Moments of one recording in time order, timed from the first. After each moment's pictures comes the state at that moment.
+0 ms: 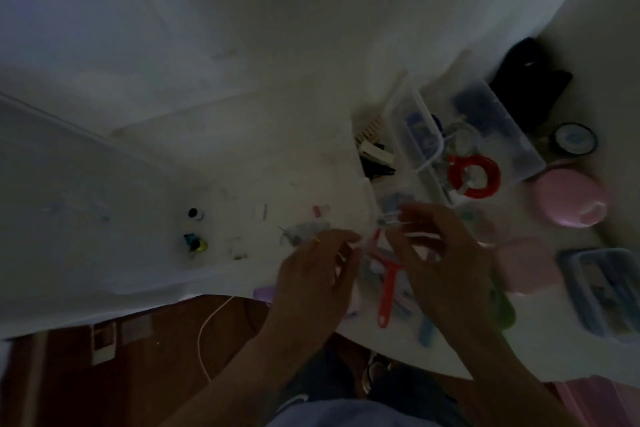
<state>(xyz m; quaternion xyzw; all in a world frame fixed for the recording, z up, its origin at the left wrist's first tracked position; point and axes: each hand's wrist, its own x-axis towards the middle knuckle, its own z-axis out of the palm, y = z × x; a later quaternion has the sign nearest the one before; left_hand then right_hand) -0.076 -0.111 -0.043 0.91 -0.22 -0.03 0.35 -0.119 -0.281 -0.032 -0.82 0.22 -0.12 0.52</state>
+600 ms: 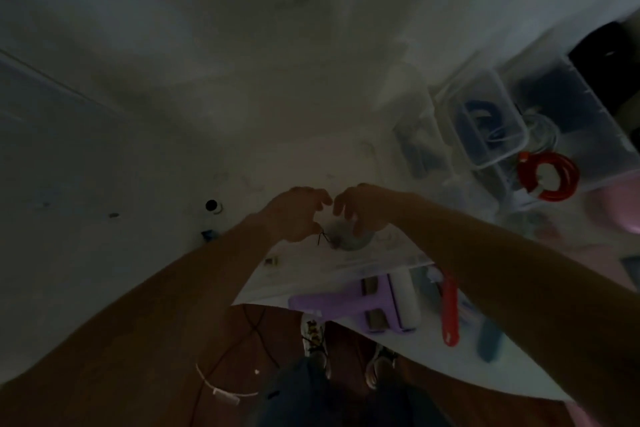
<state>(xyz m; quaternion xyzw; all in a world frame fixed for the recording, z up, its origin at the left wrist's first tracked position) 0.117 -0.008 -0.178 0.87 -0.30 -0.36 0.13 0.098 -0.188 -0.183 -0.88 -0.08 0.44 0.15</state>
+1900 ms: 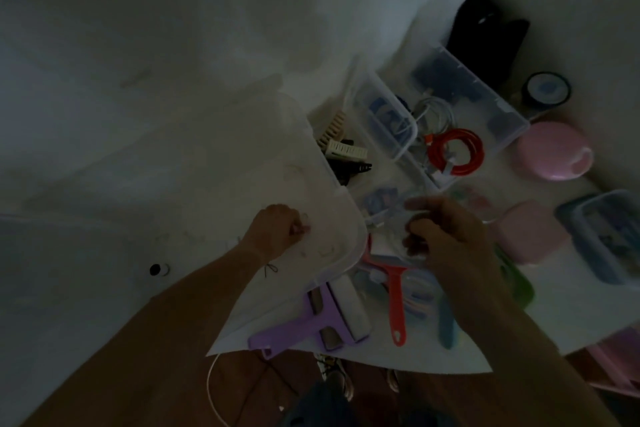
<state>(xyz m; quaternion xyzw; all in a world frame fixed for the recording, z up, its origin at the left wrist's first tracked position) 0.114 -0.104 -0.217 0.90 -0.37 -0.23 0.03 -0.088 -0.294 -0.064 -0.63 0.42 -0.09 0.65</state>
